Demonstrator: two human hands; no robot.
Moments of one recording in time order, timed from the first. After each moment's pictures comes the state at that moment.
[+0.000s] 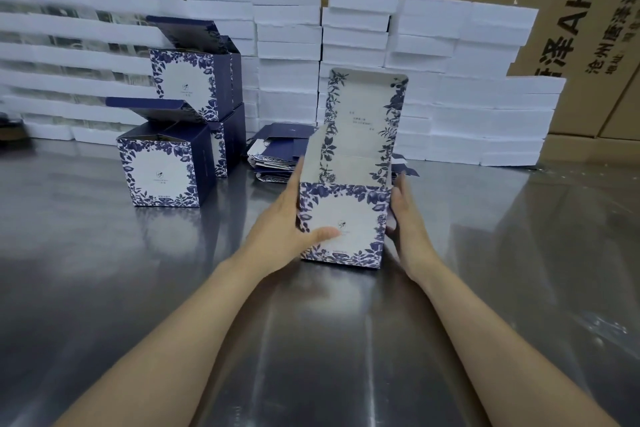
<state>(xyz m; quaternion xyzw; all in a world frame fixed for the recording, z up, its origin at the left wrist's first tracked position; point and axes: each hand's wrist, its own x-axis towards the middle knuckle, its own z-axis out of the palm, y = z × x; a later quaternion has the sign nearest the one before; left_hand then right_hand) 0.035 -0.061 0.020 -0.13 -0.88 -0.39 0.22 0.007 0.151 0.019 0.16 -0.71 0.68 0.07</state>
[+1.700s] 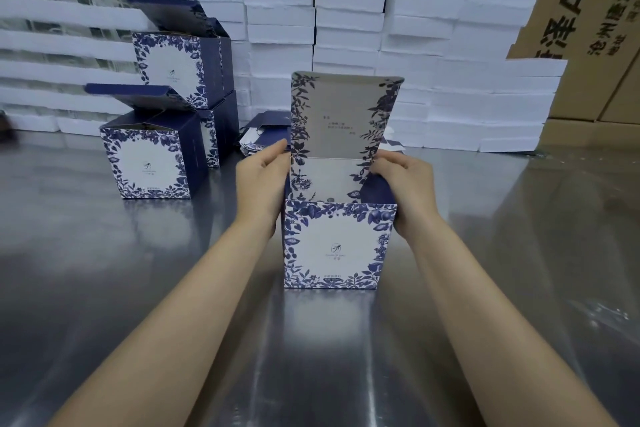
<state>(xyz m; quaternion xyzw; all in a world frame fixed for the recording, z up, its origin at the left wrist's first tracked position) 0.041 -0.041 0.074 0.02 -0.61 -0.75 0.25 0.013 0.128 0.080 0.04 -0.65 0.75 0.13</state>
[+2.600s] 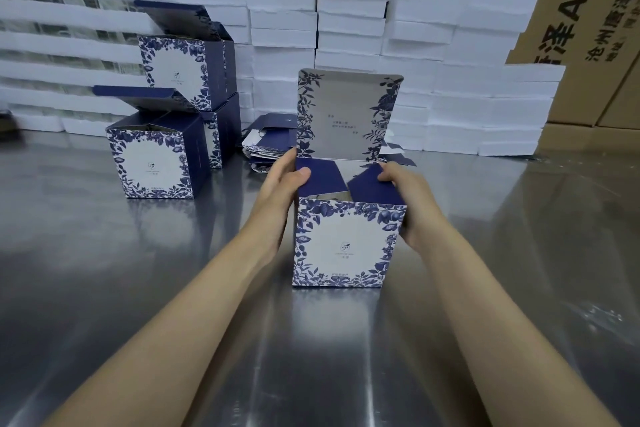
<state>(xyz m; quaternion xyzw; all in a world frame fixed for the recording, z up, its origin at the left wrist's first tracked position) 0.052 -0.040 0.050 -0.07 -0.60 -0.79 0.12 0.023 0.139 0.079 -0.01 -0.63 0.78 -0.01</state>
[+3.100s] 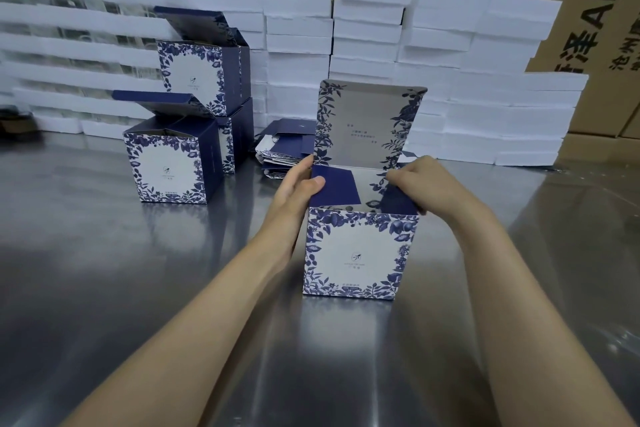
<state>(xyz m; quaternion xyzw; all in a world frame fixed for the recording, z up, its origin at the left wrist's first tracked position) 0.051 -0.041 0.053 -0.07 -0.62 -0.77 0.12 -0.001 0.149 0.113 0.10 -0.91 0.38 0.08</state>
